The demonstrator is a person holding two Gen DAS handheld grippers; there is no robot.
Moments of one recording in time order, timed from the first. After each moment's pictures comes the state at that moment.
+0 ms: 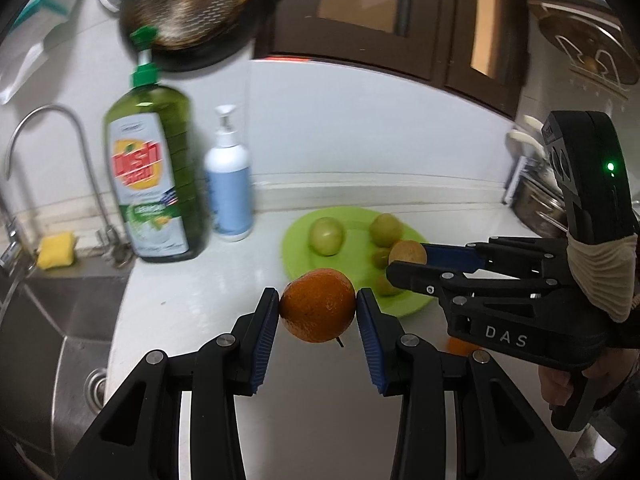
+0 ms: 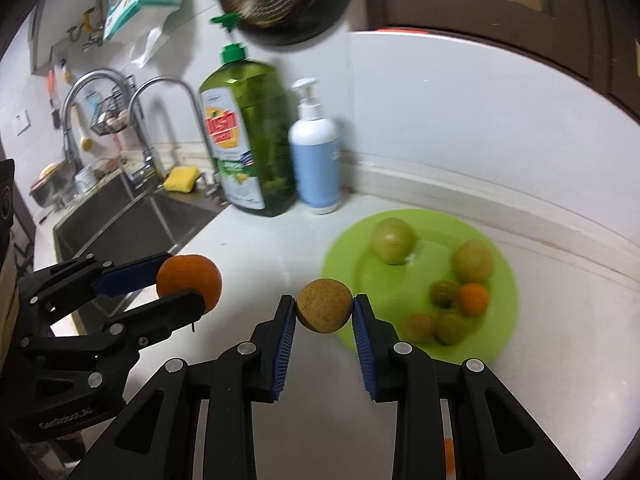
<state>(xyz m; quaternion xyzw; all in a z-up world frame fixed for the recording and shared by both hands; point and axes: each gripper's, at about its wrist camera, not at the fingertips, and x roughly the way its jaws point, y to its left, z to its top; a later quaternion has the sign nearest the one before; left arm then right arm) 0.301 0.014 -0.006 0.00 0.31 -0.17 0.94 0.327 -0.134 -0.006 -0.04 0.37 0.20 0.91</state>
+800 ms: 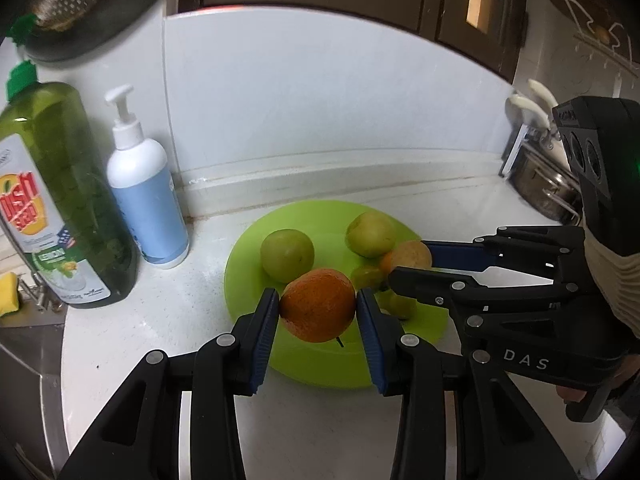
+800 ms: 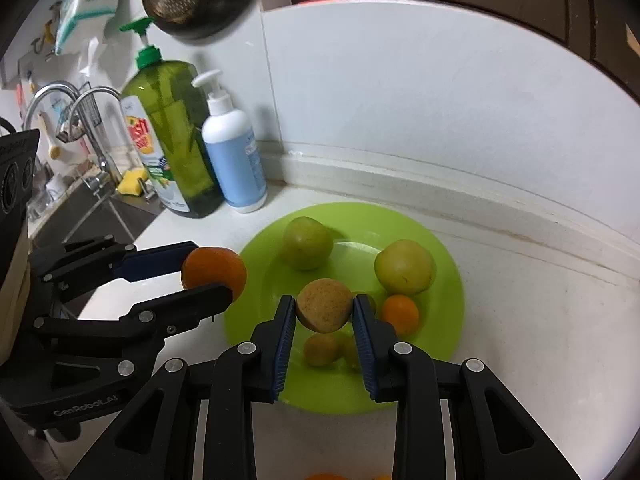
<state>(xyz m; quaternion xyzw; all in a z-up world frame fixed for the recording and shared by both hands) 0.404 -0.041 -0.034 0.04 0.37 -0.21 0.90 0.399 -0.179 -0.034 -0.04 0.41 0.18 0.89</state>
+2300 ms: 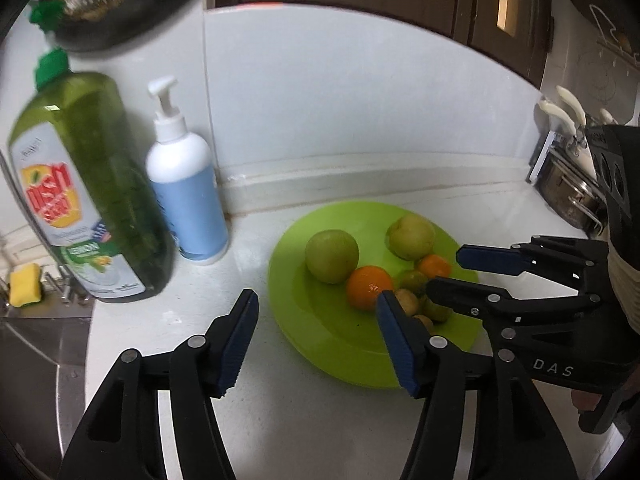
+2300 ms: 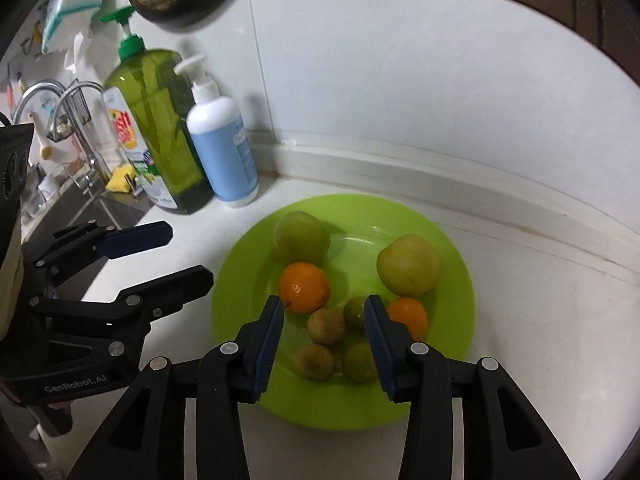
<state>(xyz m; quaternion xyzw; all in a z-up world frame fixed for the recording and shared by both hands) 0.403 -0.021 -0.025 0.04 0.37 -0.16 0.91 0.399 -0.176 -0.034 -0.03 0.41 0.17 0.89</state>
